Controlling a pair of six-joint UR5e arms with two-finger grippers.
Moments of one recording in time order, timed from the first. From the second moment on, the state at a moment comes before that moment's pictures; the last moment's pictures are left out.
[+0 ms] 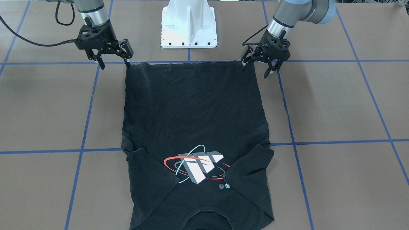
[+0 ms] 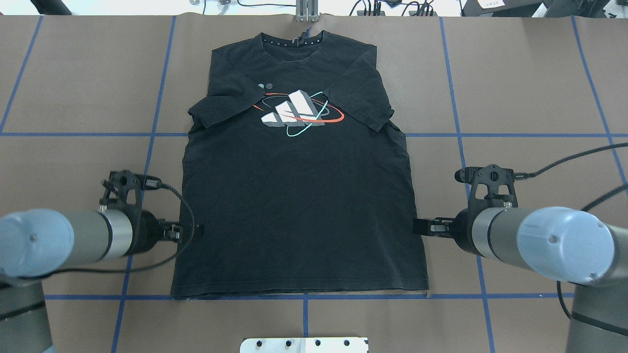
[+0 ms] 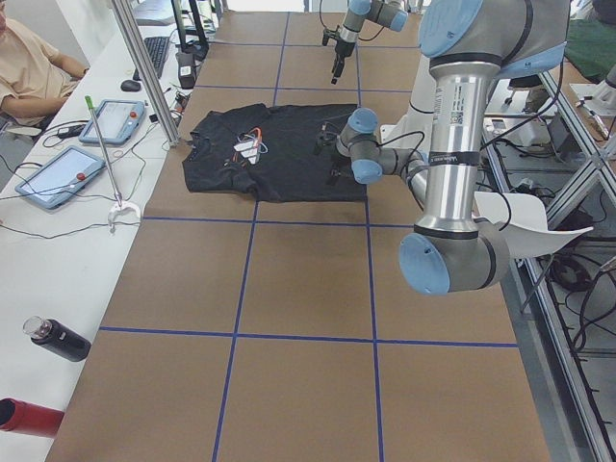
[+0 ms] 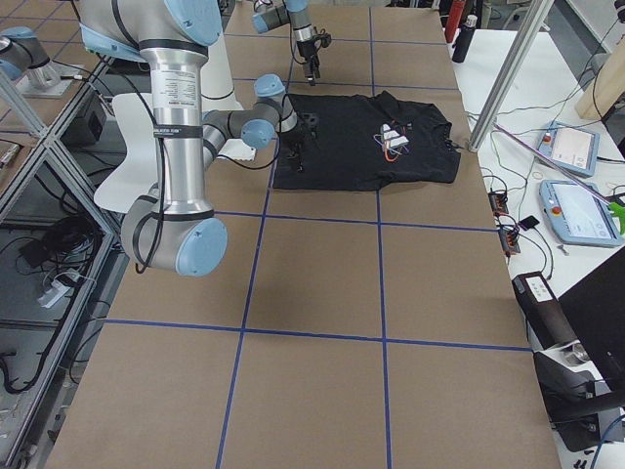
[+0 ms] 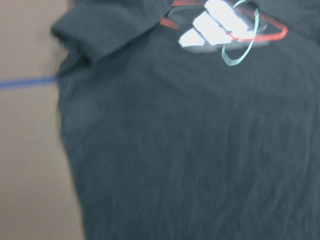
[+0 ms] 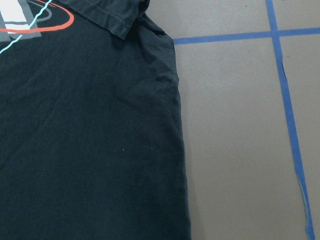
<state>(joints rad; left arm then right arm) -0.34 -1.60 -2.07 -2.12 -1.60 -1.24 0.35 -1.55 2.27 -1.42 1.55 1.37</state>
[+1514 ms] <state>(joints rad) -0.16 -1.55 -2.03 -2.12 -1.54 -1.40 0.30 -1.58 2.30 -1.42 1.49 1.38</state>
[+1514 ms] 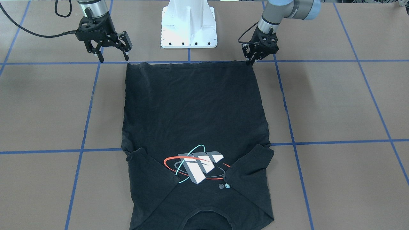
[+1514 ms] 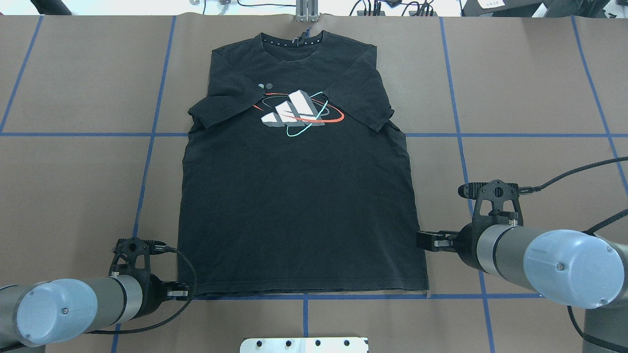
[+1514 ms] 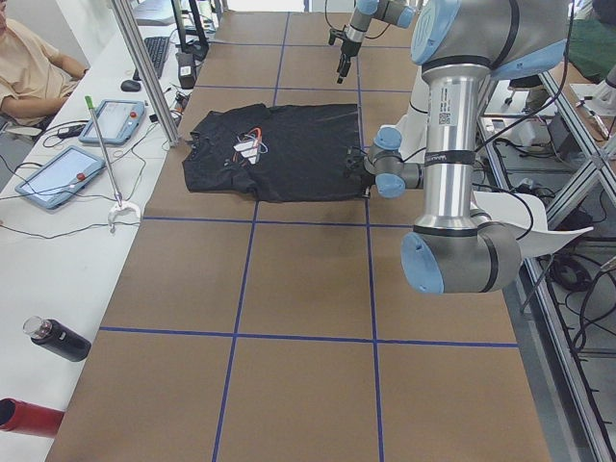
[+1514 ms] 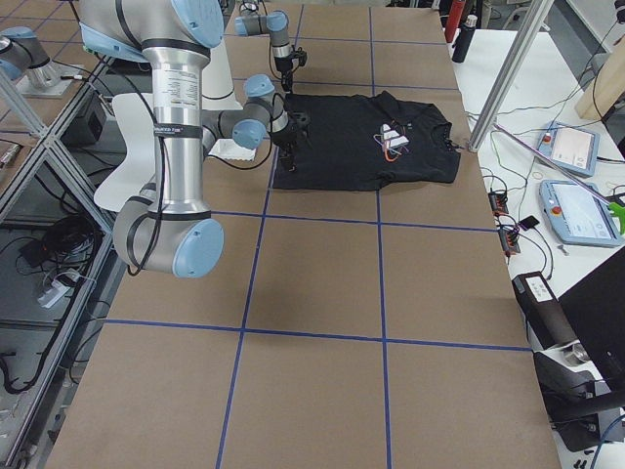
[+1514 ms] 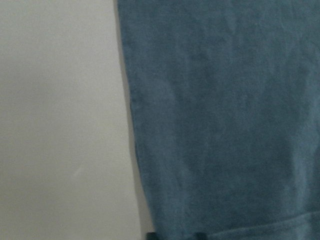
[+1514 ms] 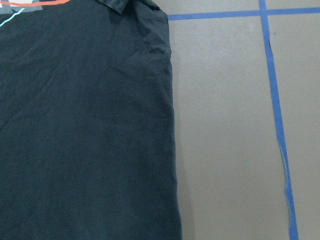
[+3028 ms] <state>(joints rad) -0.16 -1.53 -2.07 -2.11 -1.54 -1.40 0.13 -1.56 2.21 -1.42 1.29 1.49</state>
